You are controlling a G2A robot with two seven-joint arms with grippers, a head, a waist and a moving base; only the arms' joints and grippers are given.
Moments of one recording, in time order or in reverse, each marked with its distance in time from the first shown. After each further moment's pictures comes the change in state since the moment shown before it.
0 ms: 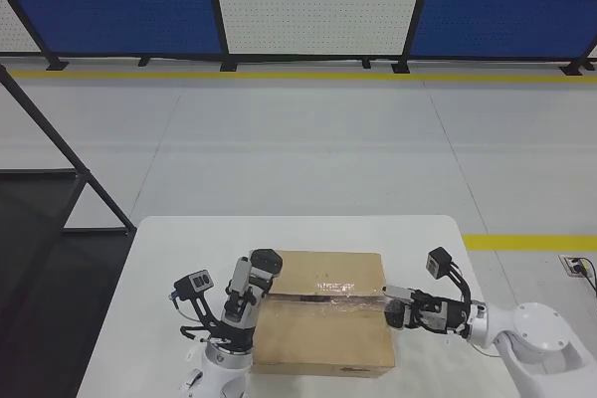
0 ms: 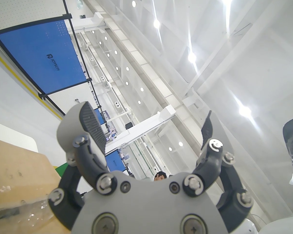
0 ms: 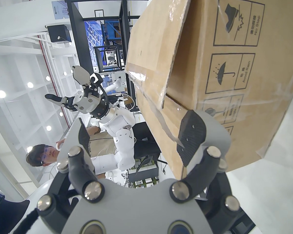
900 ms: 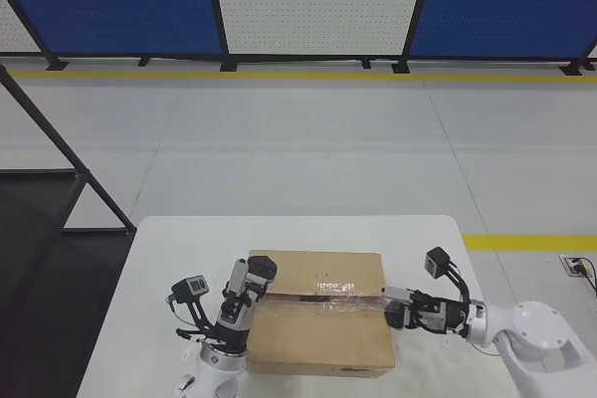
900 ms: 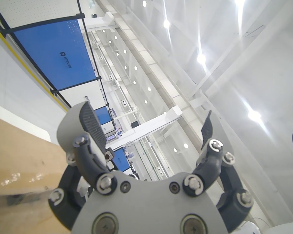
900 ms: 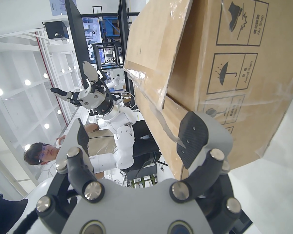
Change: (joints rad) left arm 0.045 0.002 -0.057 0.003 -0.018 0.056 -0.064; right arm 0.009 0.005 -0.010 0.005 -0.001 -0.010 0.012
